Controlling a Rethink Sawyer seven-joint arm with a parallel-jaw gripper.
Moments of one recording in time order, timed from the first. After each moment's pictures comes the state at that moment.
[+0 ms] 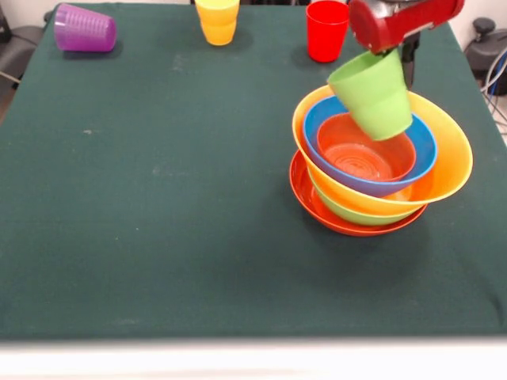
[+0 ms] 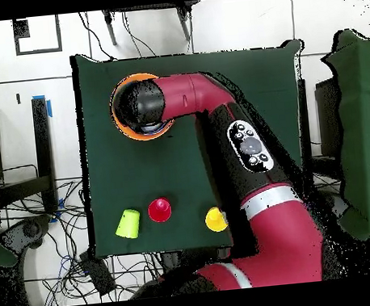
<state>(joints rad) -0.37 -0.60 0.49 1.41 -0.29 0.82 1.43</state>
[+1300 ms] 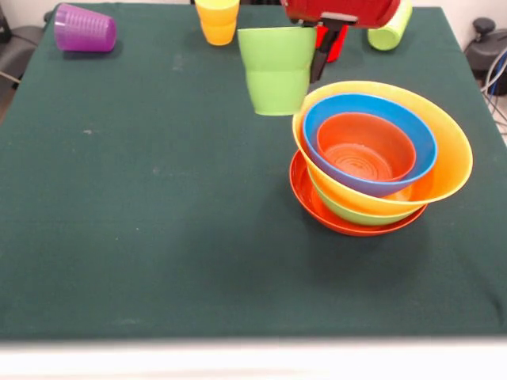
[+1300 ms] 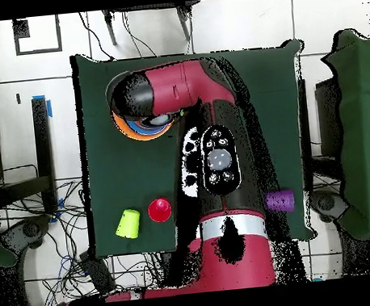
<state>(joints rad) -0.13 -0.58 0.07 1.19 -0.33 0.93 1.72</state>
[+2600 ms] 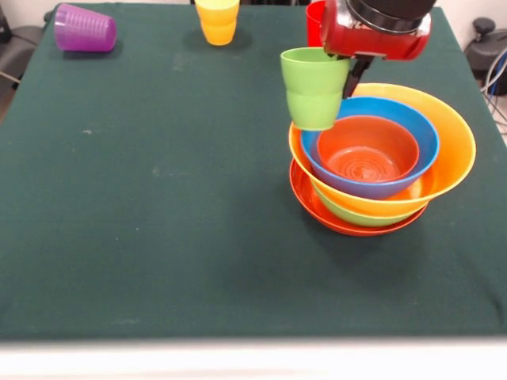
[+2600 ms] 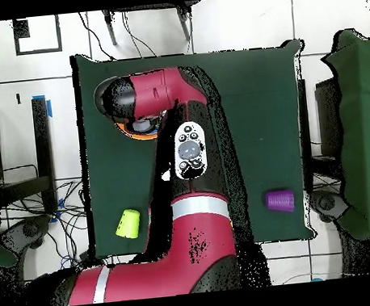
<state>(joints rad) -0.03 -0.45 -0.01 1.13 -0.20 1.01 1.76</state>
